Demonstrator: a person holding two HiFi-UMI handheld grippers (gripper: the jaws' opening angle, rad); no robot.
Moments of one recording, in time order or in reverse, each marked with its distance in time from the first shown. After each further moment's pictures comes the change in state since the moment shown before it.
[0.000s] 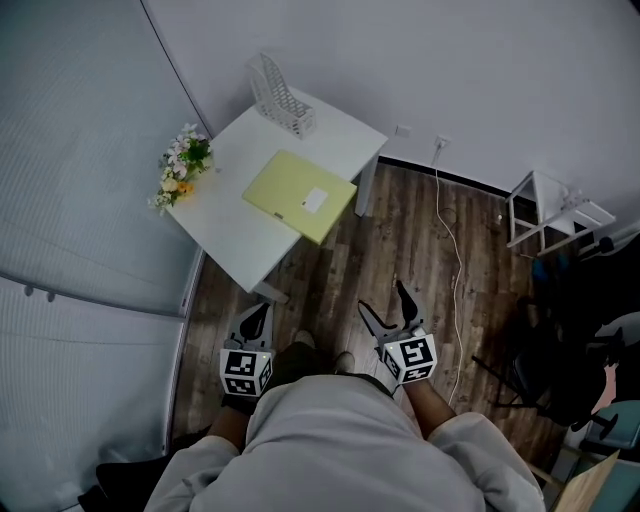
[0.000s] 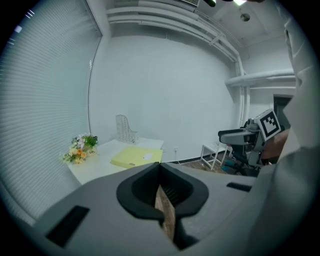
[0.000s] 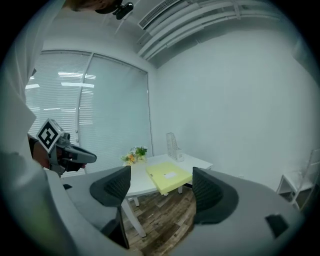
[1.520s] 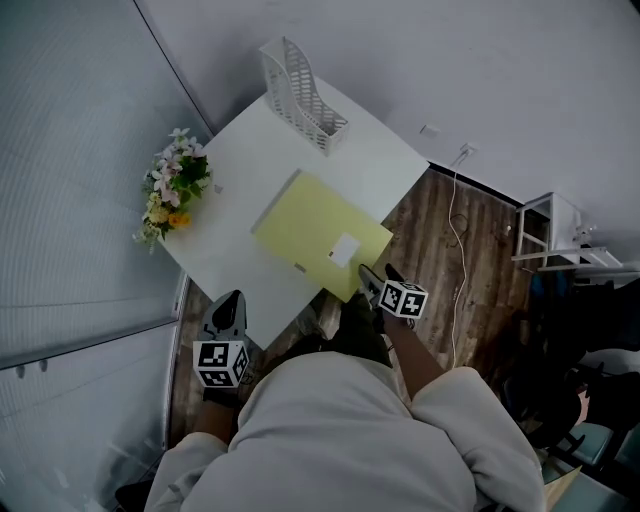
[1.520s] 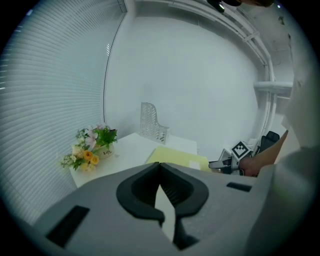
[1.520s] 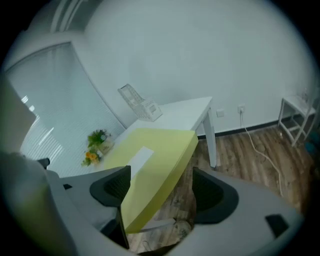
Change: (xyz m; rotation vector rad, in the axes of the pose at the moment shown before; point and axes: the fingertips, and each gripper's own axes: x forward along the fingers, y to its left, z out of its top) left arm 0.170 0.244 0.029 -0.155 0.105 0.097; right arm 0.339 -0.116 -0.155 0.570 0.481 -0.113
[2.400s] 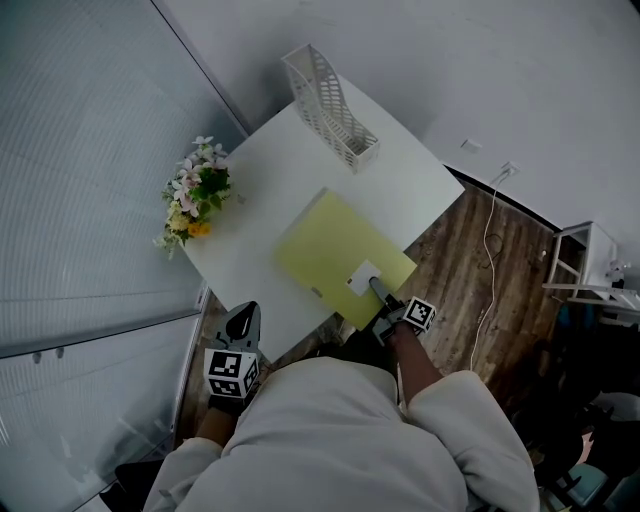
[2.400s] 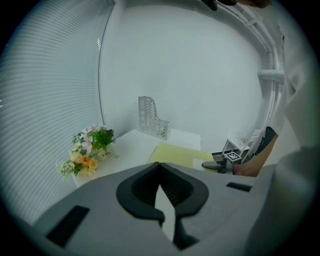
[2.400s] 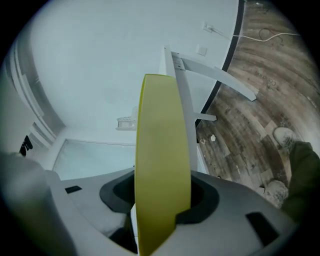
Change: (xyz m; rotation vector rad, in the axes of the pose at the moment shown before) left arm 0.034 -0.008 0.019 0.048 0.107 0.044; right arm 0.076 -0.007 -0.020 0.730 0.025 0.503
